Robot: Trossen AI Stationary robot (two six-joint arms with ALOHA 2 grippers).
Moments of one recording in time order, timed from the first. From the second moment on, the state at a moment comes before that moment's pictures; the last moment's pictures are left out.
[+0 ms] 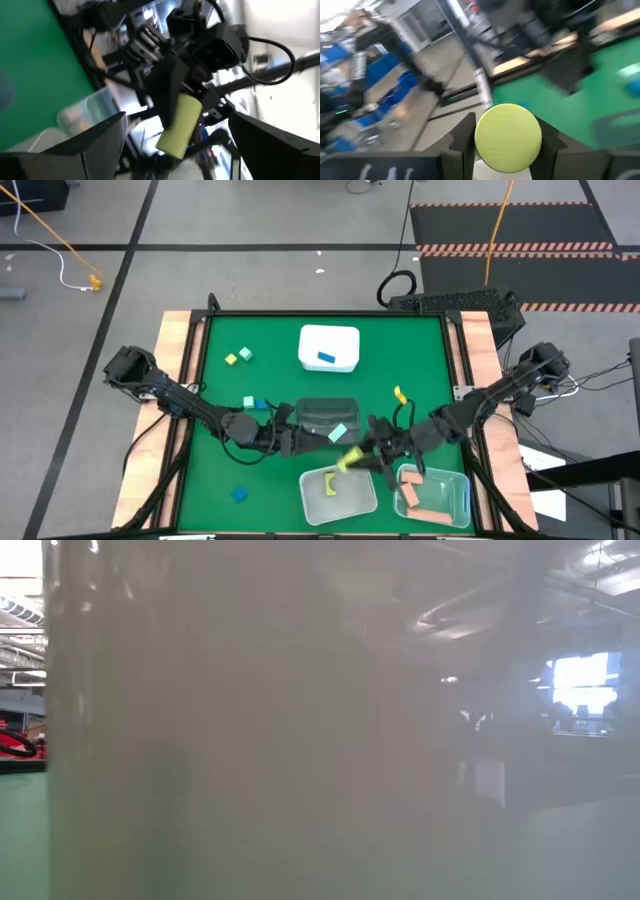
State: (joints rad) left arm -0.45 1.56 0.86 0.76 -0.38 -1.23; right arm 0.52 1.34 0.88 0.29 0.23 0.61
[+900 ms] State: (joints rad) left arm -0.56 1.56 0.86 0.72 -0.16 -1.13; right arm 0.71 1.79 0.97 0.44 0.34 1.12
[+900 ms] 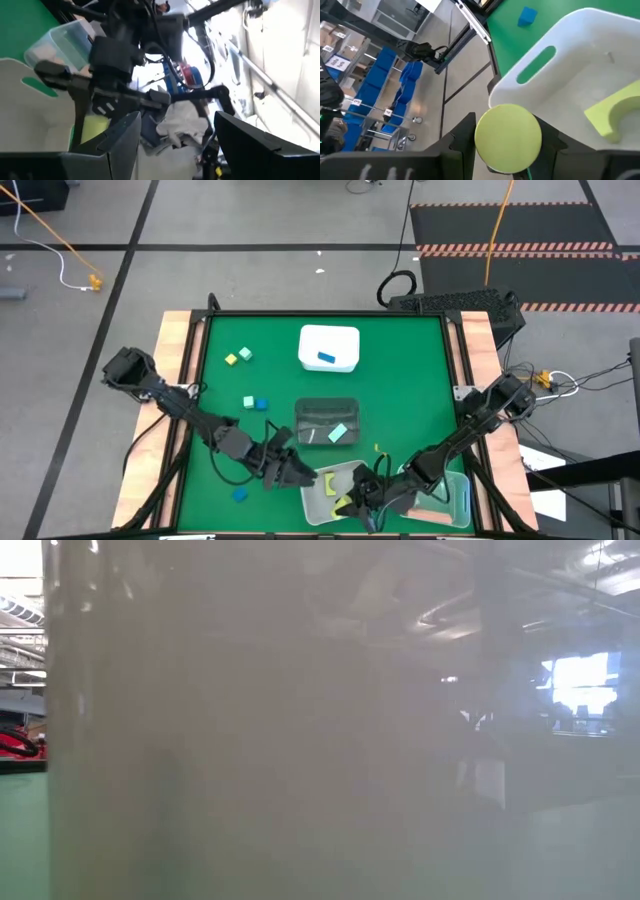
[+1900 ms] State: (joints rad) left arm -0.94 1.56 0.86 0.00 -0.04 -1.76; right arm 0.70 1.79 0.97 0.42 0.15 1.09
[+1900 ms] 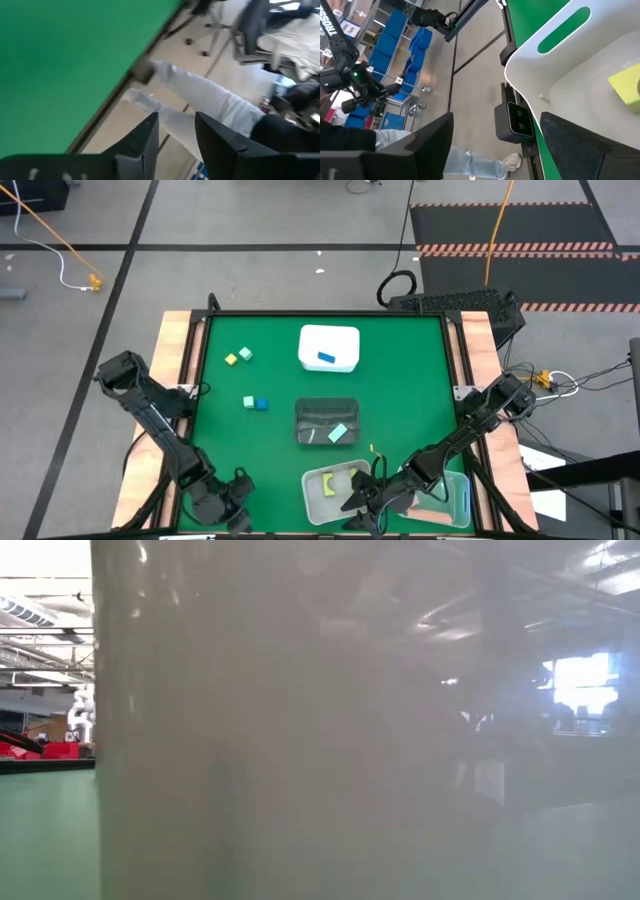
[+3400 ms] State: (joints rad) left arm -0.96 1.56 0.86 -0.55 -0.13 -2.01; right arm 0.61 1.79 0.97 0.42 0.15 1.08
